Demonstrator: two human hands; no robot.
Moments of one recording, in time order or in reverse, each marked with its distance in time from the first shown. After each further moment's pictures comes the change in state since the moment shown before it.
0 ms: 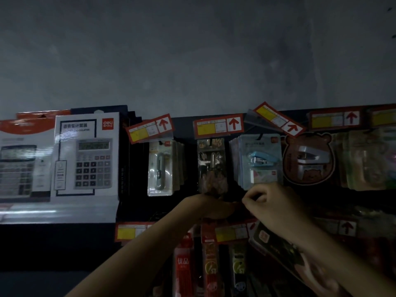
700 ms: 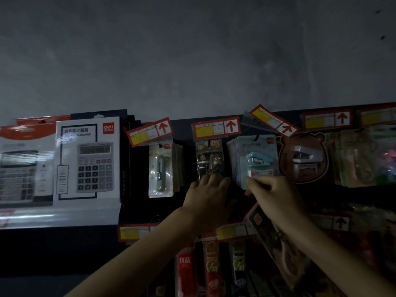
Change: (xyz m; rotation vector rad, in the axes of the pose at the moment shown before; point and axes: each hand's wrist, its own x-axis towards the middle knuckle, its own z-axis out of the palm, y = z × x) left_hand -0.063 0.004 0.004 0.596 0.625 0.388; right_hand 0.000 -0.007 0.002 0.320 0.174 0.074
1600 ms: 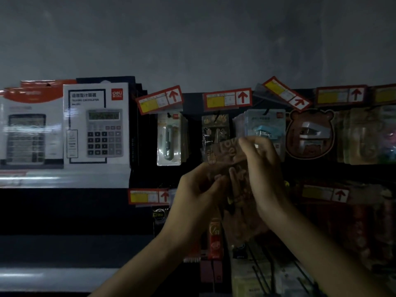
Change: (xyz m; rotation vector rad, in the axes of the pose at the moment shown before) left_hand -0.119 0.030 -0.029 -1.448 0.356 -0.178; right_hand -0.037 -0.044 0.038 0.572 0.089 0.039
